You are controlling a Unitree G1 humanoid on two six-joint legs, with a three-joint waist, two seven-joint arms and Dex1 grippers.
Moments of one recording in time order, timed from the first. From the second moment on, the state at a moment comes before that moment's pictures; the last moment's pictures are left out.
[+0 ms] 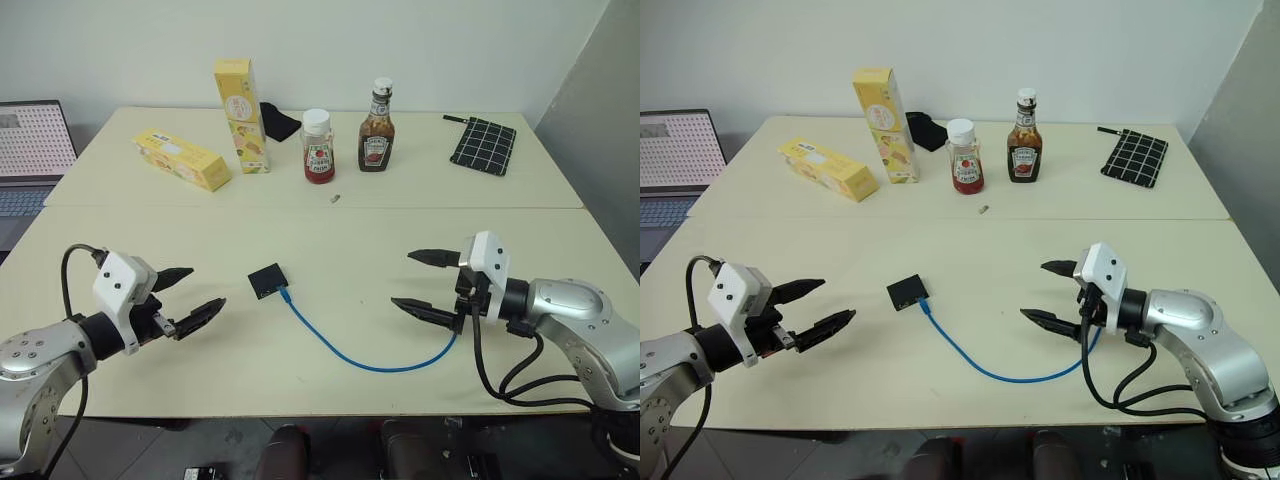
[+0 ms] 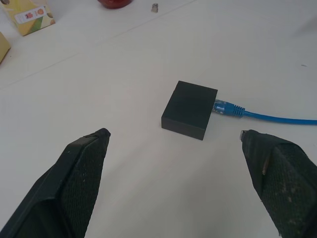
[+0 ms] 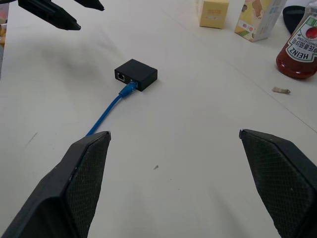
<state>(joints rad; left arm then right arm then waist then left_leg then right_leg) 0.15 0.83 0.43 -0.36 -0.55 0.49 -0.82 -0.25 -0.72 0.02 -0.49 0.49 0.55 0.85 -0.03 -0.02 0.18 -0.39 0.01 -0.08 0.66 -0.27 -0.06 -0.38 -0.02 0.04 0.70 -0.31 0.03</state>
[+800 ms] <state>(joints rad) 0.28 0.83 0.46 -0.40 -0.57 0.37 -1.04 -0.28 -0.61 0.20 -0.40 0.36 0.46 0.86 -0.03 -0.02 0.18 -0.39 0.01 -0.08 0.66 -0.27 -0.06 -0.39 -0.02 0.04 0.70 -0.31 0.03</state>
